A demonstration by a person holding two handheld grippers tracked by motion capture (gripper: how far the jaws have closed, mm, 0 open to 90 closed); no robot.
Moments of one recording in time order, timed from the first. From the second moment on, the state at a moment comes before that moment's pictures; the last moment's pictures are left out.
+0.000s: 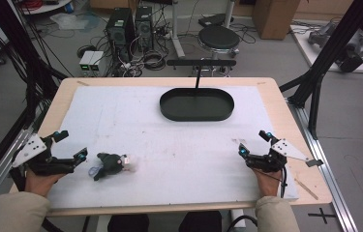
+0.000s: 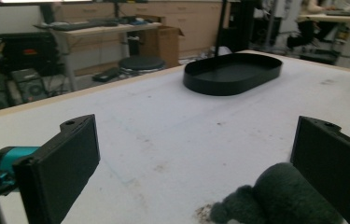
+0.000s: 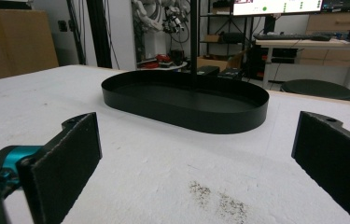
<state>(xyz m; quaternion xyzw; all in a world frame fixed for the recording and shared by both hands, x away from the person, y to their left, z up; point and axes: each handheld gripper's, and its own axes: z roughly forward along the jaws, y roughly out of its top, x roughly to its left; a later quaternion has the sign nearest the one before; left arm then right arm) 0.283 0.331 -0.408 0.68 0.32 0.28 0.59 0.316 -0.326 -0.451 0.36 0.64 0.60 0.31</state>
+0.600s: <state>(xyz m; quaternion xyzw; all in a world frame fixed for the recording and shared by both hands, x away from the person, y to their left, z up) 0.313 0.294 -0.359 0.84 0.17 0.18 0.48 0.316 -0.326 -0.451 0.36 0.64 0.60 0.31</state>
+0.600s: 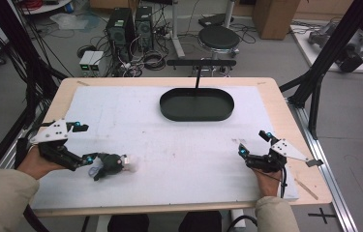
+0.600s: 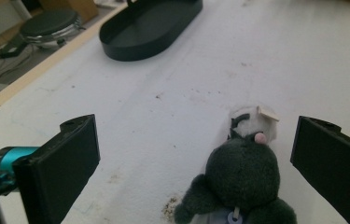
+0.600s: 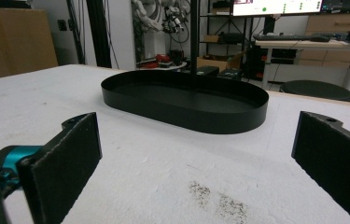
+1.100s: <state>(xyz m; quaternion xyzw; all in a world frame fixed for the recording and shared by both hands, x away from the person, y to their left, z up) 0.330 0.253 -0.368 0.92 0.10 0.11 0.37 0.316 -0.326 -0.451 0.36 0.64 0.60 0.31</state>
